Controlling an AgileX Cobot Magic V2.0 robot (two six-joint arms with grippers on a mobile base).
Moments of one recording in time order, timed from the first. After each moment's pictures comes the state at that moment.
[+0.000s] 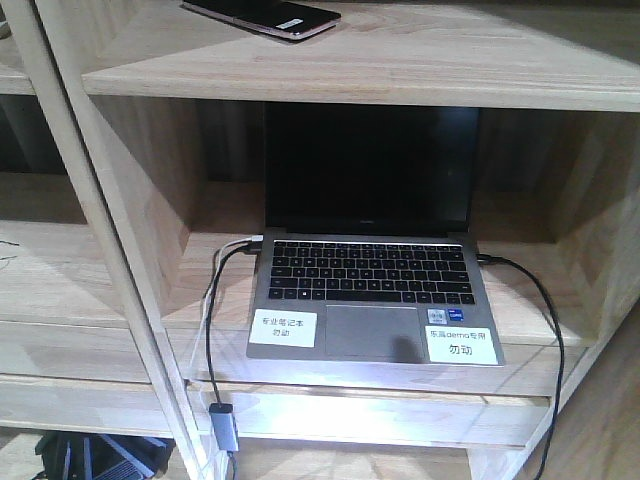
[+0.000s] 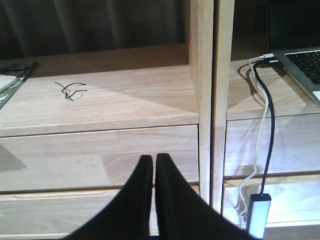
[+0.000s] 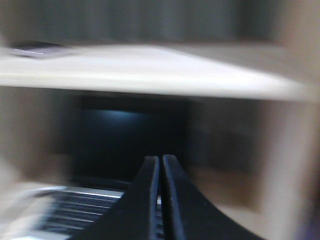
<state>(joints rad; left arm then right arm) 0.01 -0.02 0.03 -0.03 0.35 0.15 0.11 0.41 -0.49 -0.13 0.27 0.19</state>
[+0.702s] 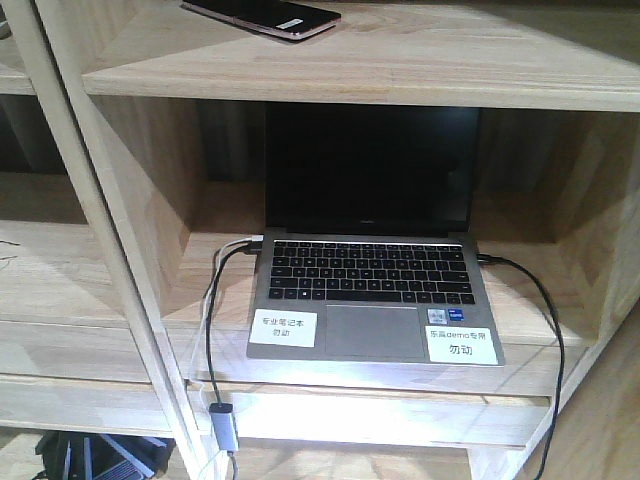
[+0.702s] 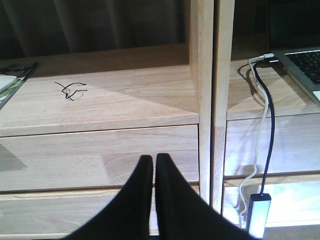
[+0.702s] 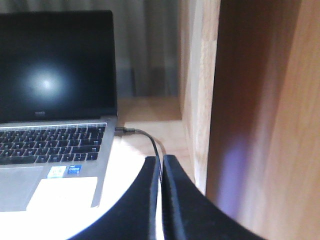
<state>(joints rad) 0.01 -0.02 0.03 -0.03 0.35 0.15 -0.07 0.00 0.02 -0.13 0.19 0.15</state>
